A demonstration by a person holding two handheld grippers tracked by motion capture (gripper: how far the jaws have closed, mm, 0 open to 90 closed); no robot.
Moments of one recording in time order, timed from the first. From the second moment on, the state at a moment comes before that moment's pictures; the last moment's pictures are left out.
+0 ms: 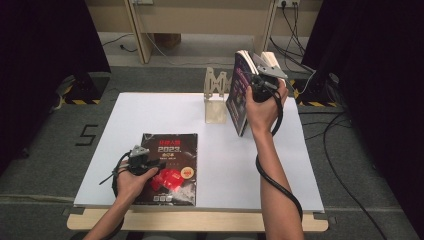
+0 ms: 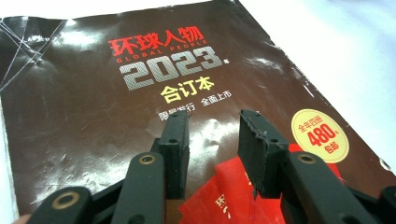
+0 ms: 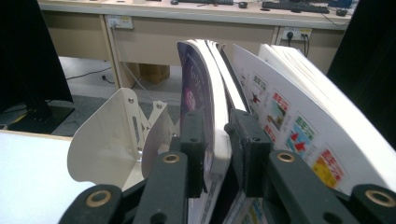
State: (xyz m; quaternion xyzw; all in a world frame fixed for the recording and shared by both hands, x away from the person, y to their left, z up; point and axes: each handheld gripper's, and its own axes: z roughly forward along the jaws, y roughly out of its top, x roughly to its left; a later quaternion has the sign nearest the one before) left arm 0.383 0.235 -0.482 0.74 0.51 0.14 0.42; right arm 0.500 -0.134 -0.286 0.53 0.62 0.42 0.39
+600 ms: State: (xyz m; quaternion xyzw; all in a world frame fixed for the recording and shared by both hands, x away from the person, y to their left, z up) left arm 0.383 0.236 -0.481 0.74 0.51 0.14 0.42; right arm 0.474 -0.146 -0.299 0.54 0.62 0.42 0.37
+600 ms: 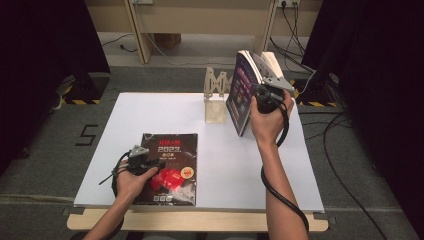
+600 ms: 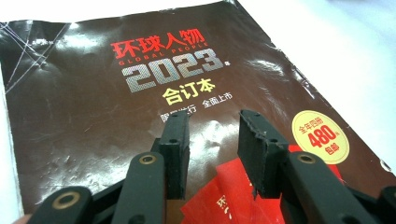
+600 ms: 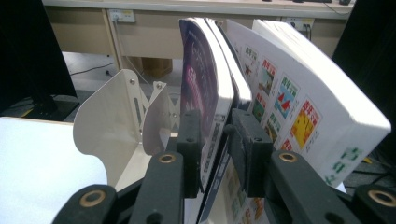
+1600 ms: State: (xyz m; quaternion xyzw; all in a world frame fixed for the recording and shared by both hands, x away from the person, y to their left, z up) left arm 0.396 0.265 -0.468 0.70 0.56 0.19 0.40; right arm 0.448 -0.152 -0.331 0.55 0.64 0.43 0.33
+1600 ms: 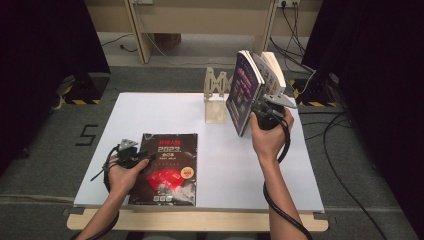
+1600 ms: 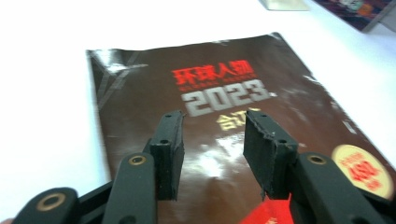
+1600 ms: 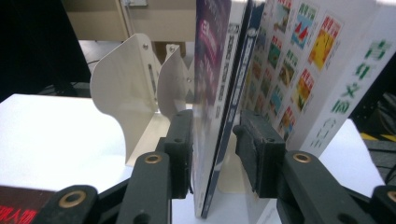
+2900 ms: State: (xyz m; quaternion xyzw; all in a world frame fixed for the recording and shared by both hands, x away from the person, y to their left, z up) left arm 0.438 0.304 -0.492 0.67 0.63 0.19 0.34; right arm 0.431 -0.168 -0.364 0.57 0.65 0.41 0.29
